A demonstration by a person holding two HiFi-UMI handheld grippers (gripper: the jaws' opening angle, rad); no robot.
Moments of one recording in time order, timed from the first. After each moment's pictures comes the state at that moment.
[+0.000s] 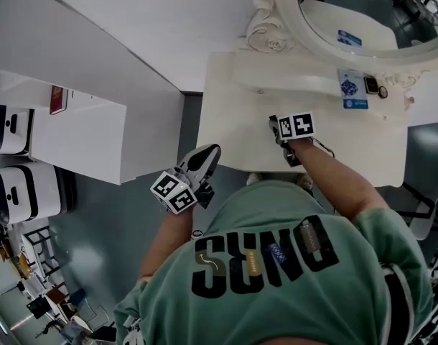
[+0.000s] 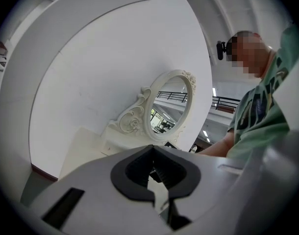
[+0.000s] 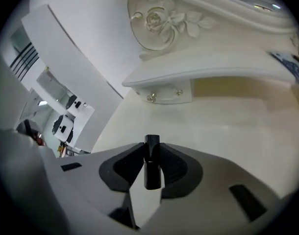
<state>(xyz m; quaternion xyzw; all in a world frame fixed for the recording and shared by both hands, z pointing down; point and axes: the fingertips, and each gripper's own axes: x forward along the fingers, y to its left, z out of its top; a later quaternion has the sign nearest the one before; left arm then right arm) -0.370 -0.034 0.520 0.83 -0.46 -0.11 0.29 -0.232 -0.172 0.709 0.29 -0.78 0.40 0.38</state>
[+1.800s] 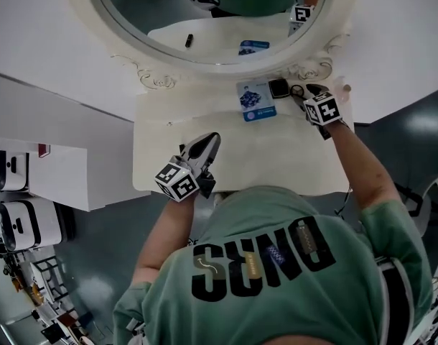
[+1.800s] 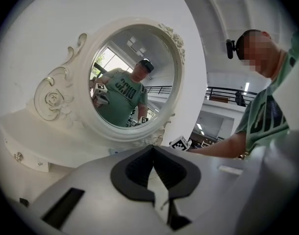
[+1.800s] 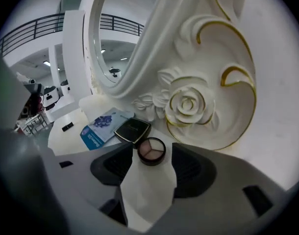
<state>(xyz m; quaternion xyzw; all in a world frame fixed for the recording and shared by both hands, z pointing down) -0.048 -0.203 0.488 0.87 -0.43 -0.08 0.25 0.181 -0.411 0.615 0.35 -0.86 0.14 0.35</state>
